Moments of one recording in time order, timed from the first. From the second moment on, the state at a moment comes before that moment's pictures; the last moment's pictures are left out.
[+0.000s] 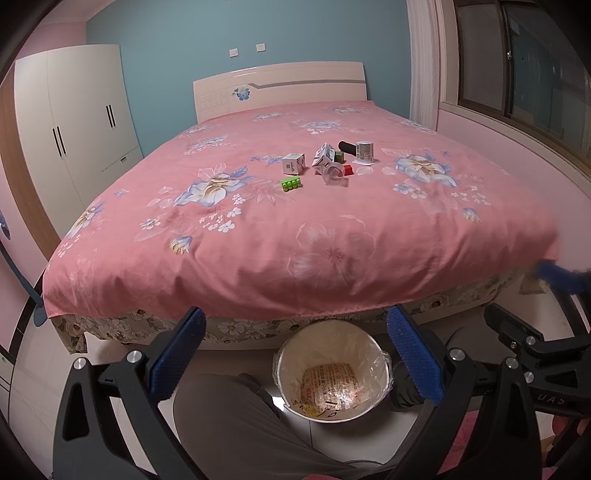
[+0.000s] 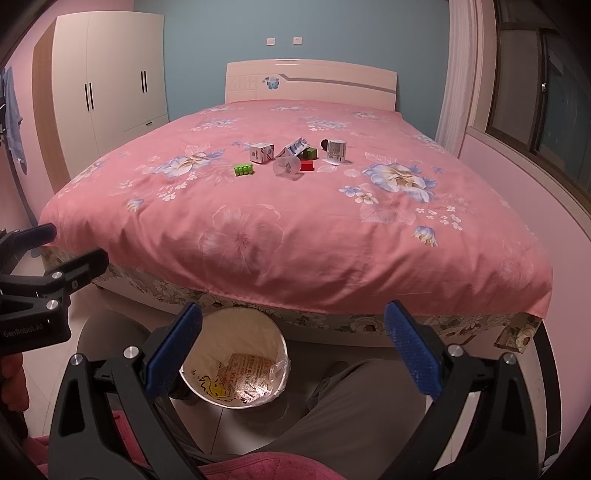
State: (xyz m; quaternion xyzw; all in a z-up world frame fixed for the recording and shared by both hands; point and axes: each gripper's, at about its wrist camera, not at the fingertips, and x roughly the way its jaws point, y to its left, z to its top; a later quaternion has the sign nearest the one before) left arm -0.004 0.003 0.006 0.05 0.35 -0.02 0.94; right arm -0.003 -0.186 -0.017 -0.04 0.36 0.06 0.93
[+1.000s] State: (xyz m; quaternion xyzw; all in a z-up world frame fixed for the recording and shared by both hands) left arm -0.004 0.004 0.004 0.05 0.35 -0.02 0.94; right arm -0.003 -0.186 -0.017 -0.04 0.36 0.06 0.93
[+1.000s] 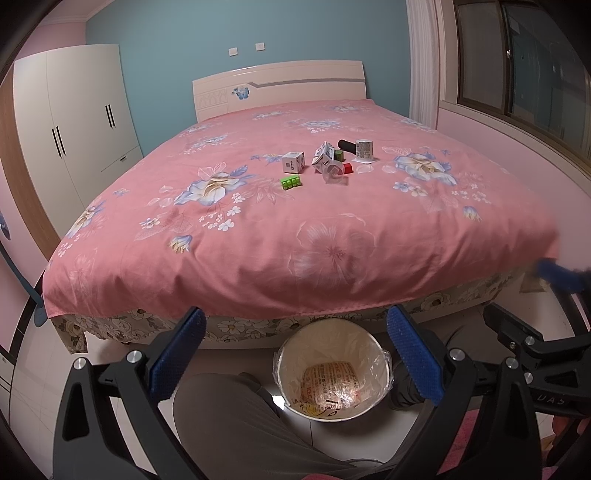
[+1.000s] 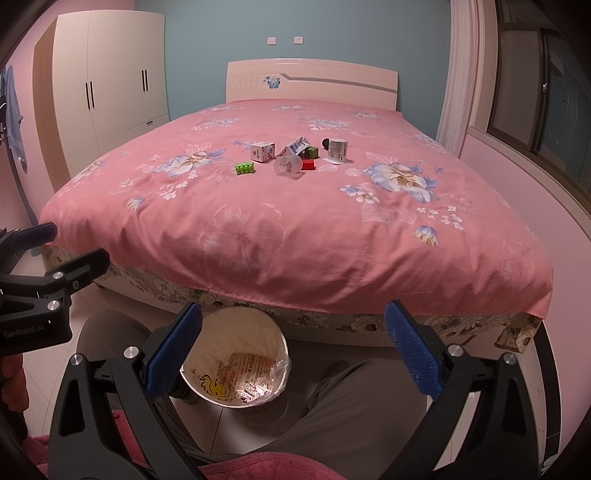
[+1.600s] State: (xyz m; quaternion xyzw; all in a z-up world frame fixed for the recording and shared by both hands) left arm -0.008 0.007 -0.006 0.05 0.36 -0.02 0.93; right arm -0.001 -0.185 -0.022 -0.04 0.37 0.07 0.93
